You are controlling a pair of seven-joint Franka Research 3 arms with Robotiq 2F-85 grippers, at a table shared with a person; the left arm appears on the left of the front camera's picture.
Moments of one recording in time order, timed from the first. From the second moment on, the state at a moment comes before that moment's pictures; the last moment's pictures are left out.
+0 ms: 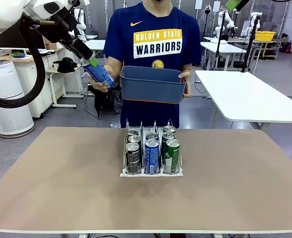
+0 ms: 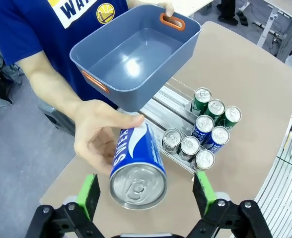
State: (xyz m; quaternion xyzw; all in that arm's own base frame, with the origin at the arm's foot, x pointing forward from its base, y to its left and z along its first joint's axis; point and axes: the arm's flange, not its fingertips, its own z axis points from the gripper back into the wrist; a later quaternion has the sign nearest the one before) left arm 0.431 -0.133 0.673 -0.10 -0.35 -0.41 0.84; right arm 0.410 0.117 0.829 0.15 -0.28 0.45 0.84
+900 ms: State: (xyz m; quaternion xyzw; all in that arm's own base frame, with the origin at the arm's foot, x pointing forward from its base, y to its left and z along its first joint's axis) left arm 0.433 -0.135 0.670 -0.10 -0.35 -0.42 0.83; right arm 0.410 0.117 0.829 0.15 -0.28 0.45 0.84
